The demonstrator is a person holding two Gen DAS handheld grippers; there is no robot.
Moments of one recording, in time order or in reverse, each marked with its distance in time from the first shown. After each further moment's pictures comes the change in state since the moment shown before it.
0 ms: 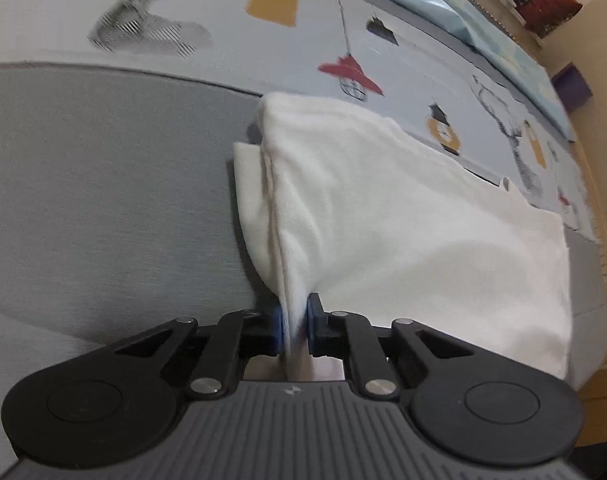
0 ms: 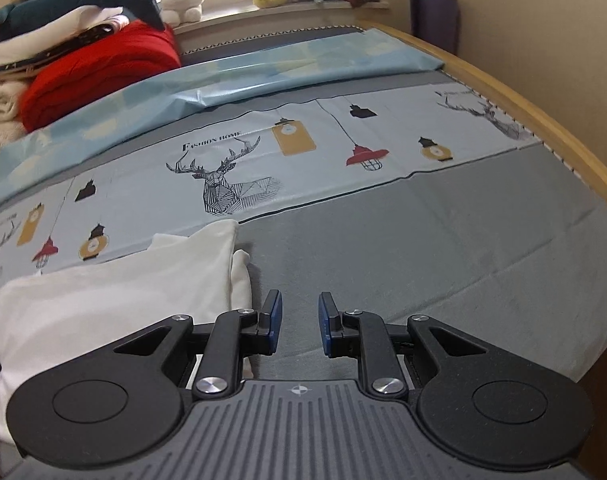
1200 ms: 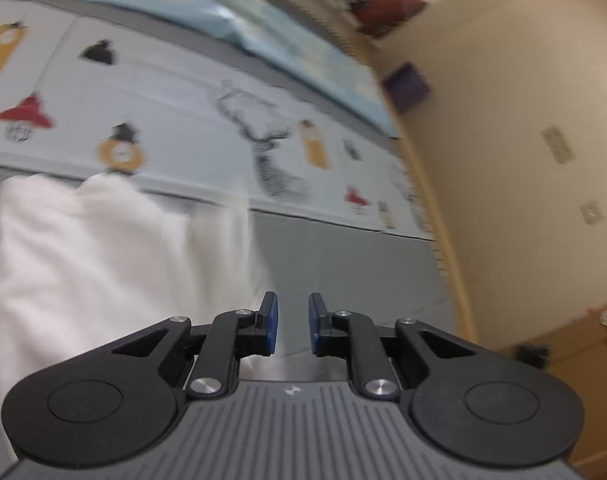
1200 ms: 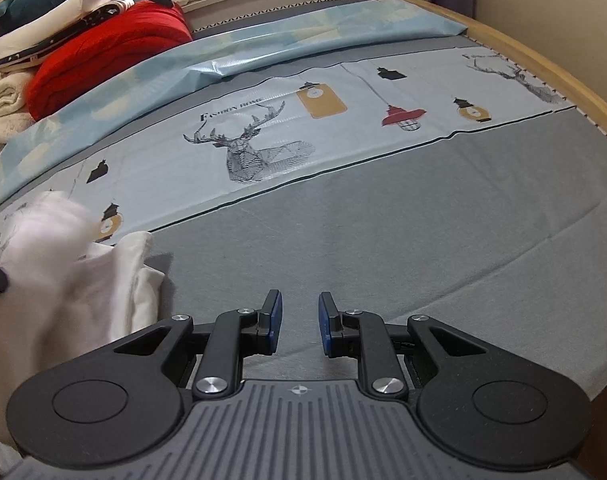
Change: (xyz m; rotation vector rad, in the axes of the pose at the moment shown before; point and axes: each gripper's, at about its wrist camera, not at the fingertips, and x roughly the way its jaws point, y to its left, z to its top) left arm -0.036 -0.231 -0.004 0.097 -0.067 -0.516; right arm 0.041 0.026 -0.015 0.035 0.066 0.071
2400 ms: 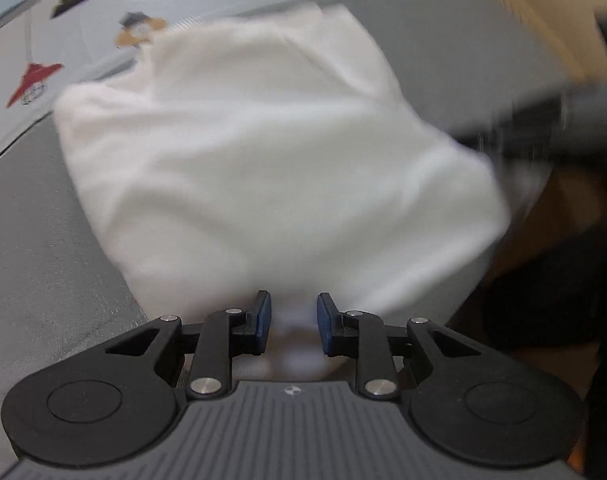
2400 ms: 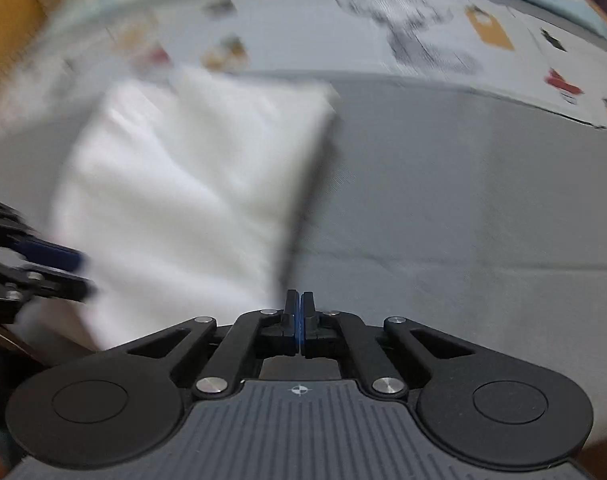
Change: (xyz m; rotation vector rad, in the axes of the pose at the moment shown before) left arm 0.037 0.054 -0.096 0.532 0.482 0.382; right arm 0.040 0.090 -0.038 -0.384 0.347 0.103
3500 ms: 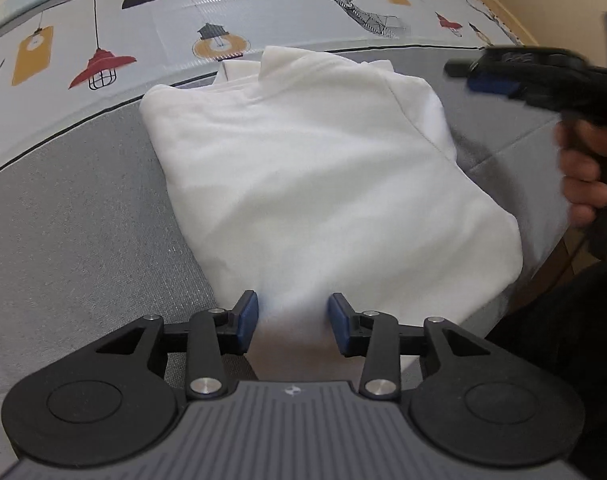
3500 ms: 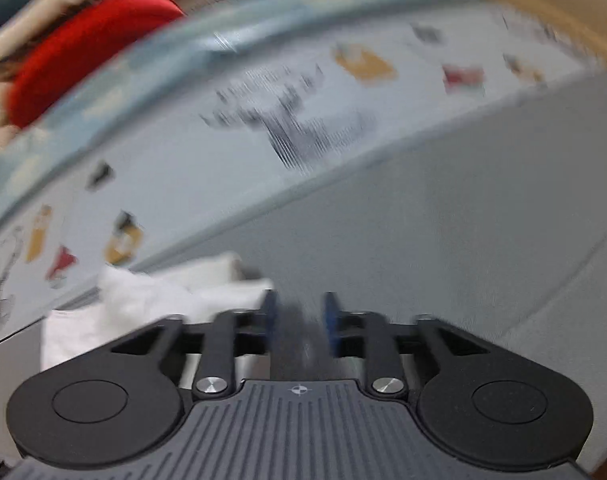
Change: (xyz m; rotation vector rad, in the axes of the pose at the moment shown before) left arm -0.030 0.050 -0.007 -0.182 -0.103 0.016; right arm 0.000 -0.034 0.060 0.461 -0.333 -0.062
